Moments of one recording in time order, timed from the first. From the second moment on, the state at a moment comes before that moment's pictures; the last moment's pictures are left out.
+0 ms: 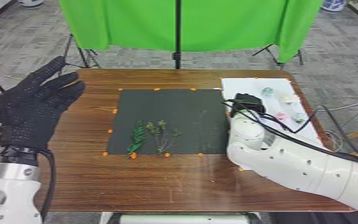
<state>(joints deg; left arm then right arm) 132.0 -43.8 -102.2 -139.6 24.8 20.6 22.6 -42.6 -50.8 13.0 -91.9 -110.7 1.5 68.8</state>
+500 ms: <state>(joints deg) 135.9 -44.9 -105.6 -139.6 24.4 20.8 22.6 -44.6 -47.9 14.2 -94.8 -111.0 8.7 67.4</state>
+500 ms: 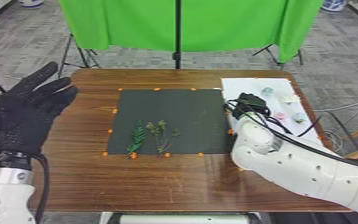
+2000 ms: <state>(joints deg) 140.8 -47.9 -107.4 -137.5 23.4 21.1 19.9 -52.4 -54.2 17.2 -106.1 -111.7 5.7 67.7</state>
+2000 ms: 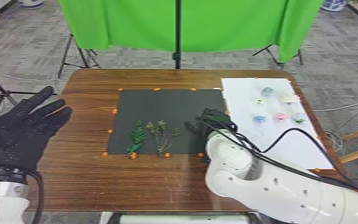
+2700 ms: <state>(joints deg) 139.4 -47.9 -107.1 -137.3 24.1 21.0 17.6 -51.9 -55.5 15.2 -106.6 -112.8 5.9 68.5</state>
